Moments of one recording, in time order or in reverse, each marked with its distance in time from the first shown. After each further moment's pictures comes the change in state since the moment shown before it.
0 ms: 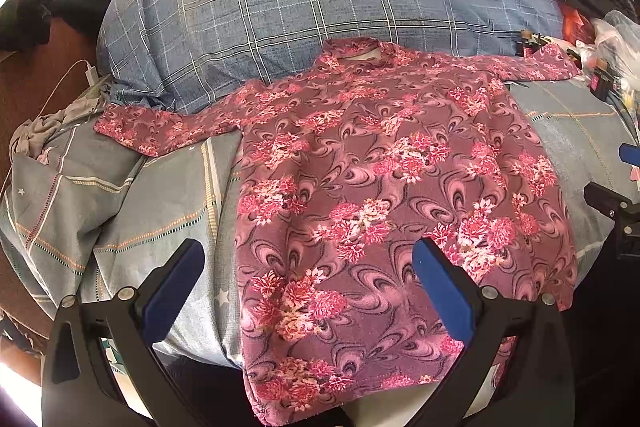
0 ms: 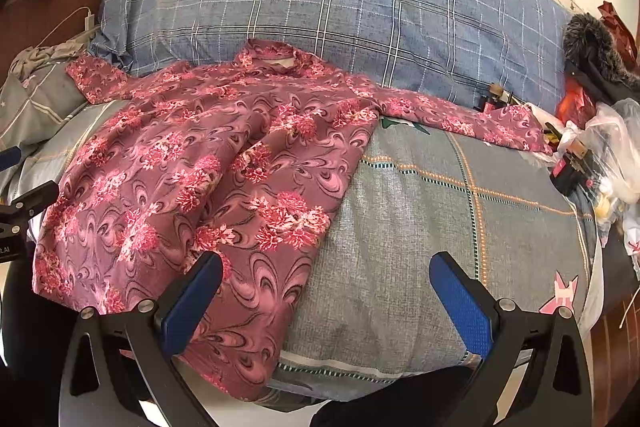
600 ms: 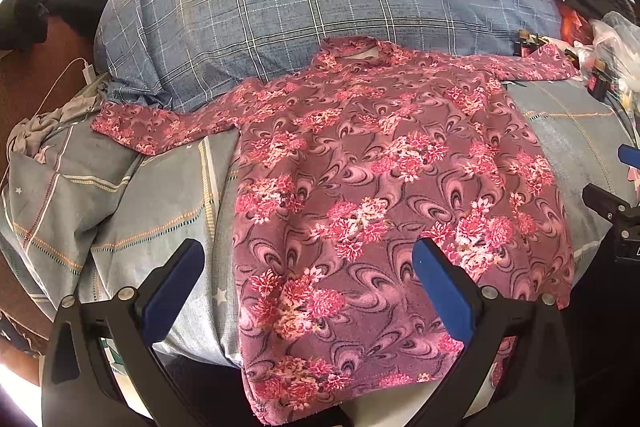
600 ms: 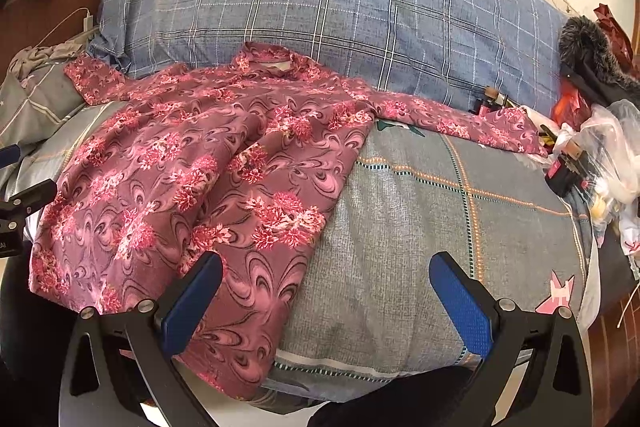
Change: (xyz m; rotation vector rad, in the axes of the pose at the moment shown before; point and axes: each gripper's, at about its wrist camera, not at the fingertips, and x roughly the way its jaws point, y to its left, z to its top) left arm 0.001 0.001 -0.003 -0.003 0.002 -0.011; right arm -0.003 0.001 -0.001 -0.009 -0.014 -0.011
